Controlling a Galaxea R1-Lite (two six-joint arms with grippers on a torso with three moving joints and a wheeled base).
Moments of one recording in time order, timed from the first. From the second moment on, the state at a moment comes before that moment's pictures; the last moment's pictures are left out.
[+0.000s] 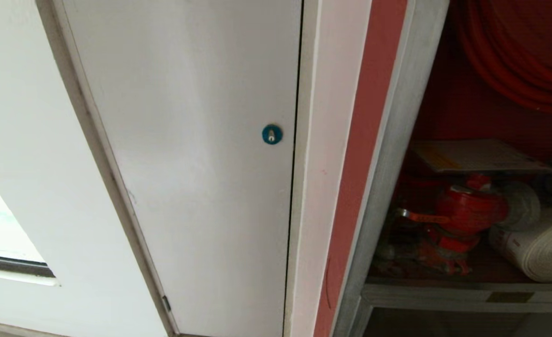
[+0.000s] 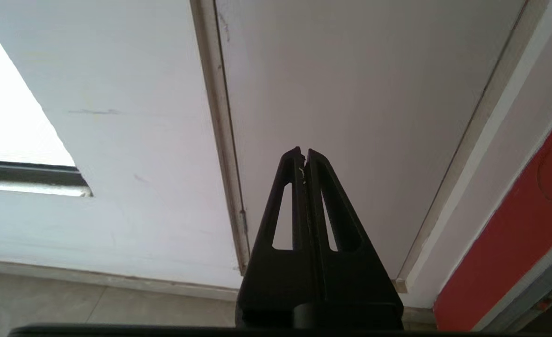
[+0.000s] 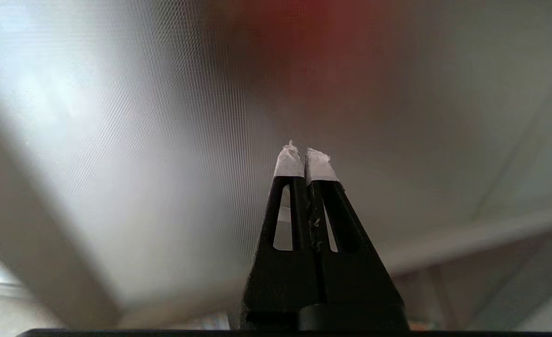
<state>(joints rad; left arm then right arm) 0.00 0.00 0.00 0.00 0.01 0.00 0.01 0.00 0.00 -0.01 0.01 0.01</state>
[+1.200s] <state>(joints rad) 0.00 0.00 0.00 0.00 0.01 0.00 0.01 0.00 0.00 -0.01 0.01 0.01</state>
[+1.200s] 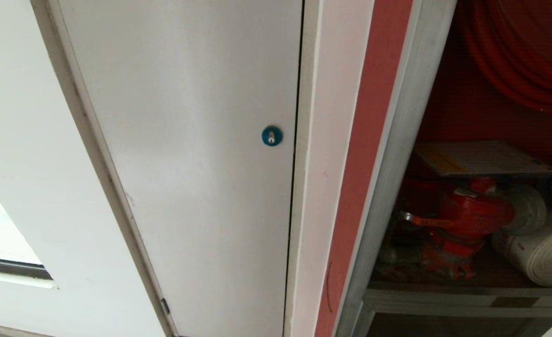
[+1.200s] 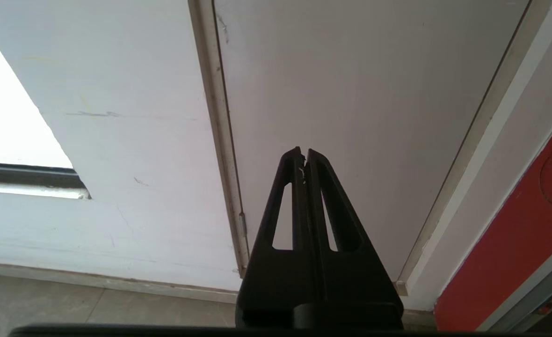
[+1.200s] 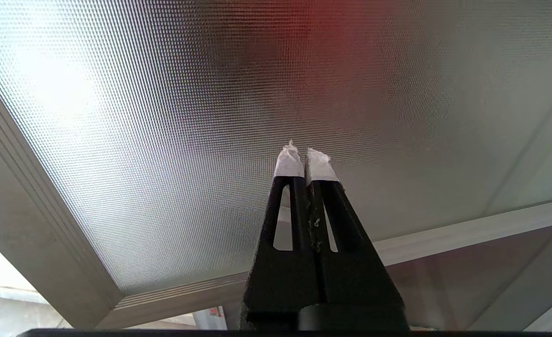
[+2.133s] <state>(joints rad) 0.00 0.00 0.00 0.00 0.01 0.00 0.01 0.00 -0.10 0.00 -0.01 0.12</state>
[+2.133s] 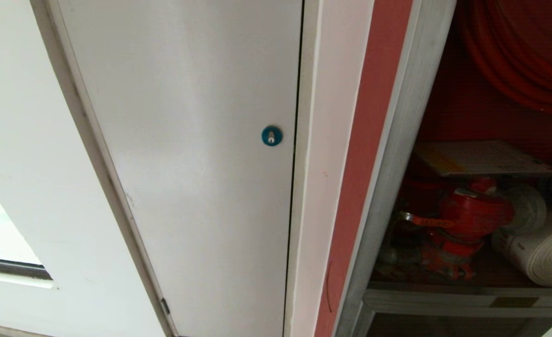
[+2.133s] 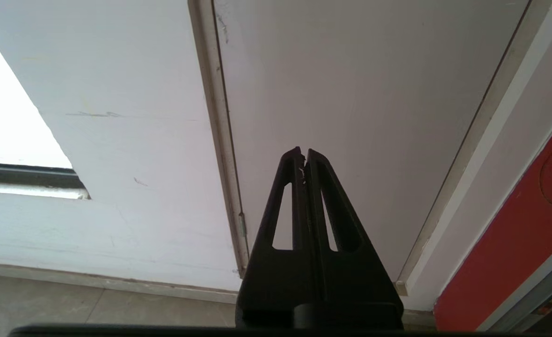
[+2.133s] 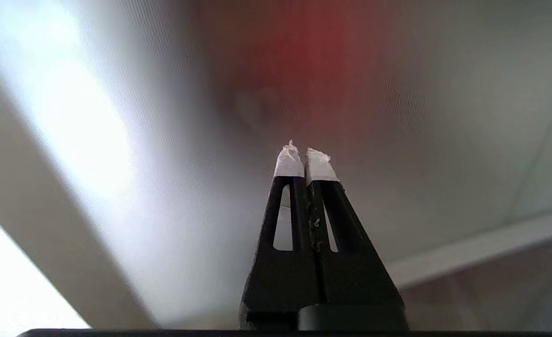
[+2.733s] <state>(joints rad) 0.00 0.00 0.00 0.00 0.01 0.00 0.01 0.21 -0.46 0.25 0.50 0.25</state>
